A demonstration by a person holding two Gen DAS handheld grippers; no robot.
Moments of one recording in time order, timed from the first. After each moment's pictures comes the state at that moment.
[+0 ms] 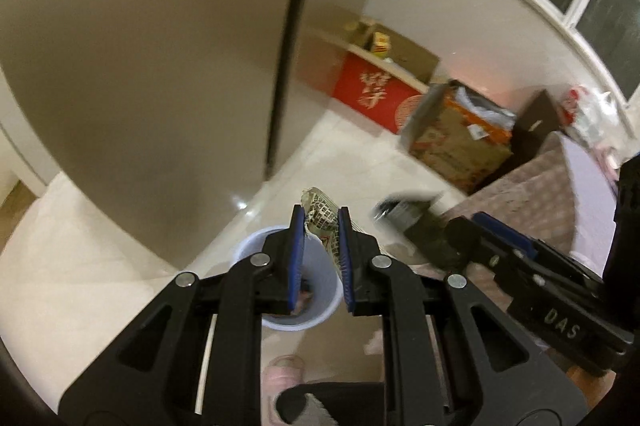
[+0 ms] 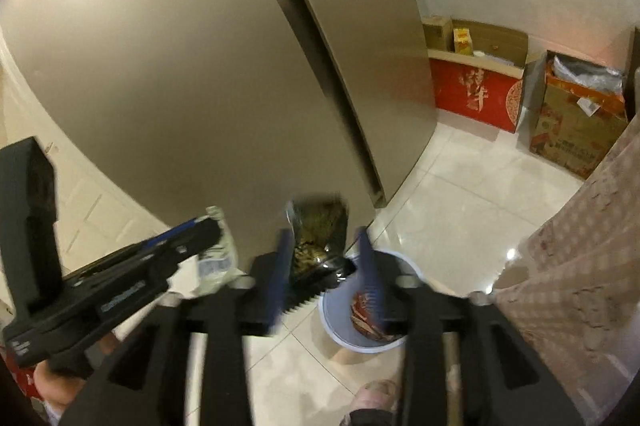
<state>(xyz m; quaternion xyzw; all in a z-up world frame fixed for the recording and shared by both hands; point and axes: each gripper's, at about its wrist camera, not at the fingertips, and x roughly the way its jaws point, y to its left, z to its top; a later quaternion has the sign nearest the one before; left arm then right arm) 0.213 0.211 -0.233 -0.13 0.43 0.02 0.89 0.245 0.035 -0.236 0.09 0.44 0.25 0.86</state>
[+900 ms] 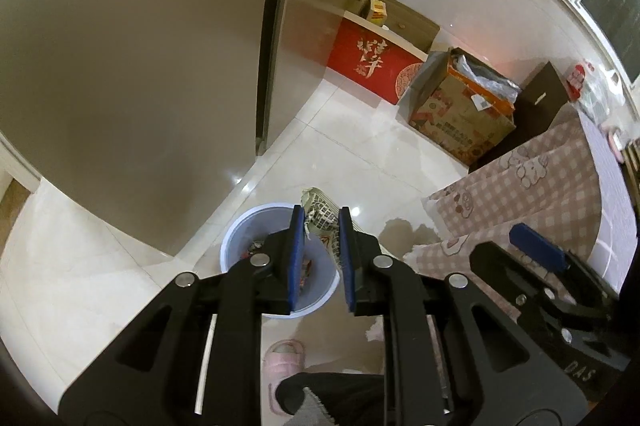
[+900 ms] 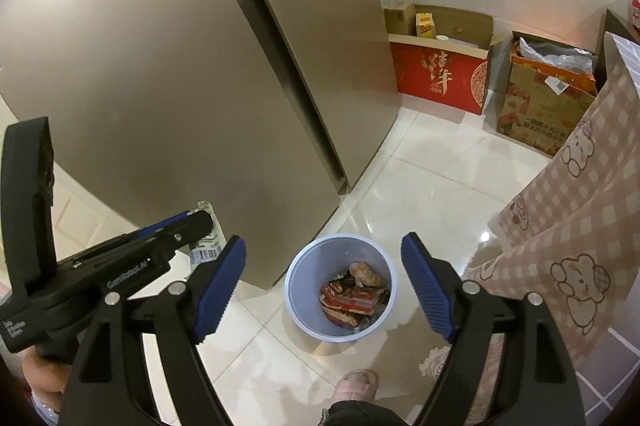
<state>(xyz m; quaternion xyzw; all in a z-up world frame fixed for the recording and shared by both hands) 0.233 0.194 -0.266 -0.13 0.47 -0.01 0.87 0.236 0.014 -0.261 0.08 0.45 0.18 0.87</state>
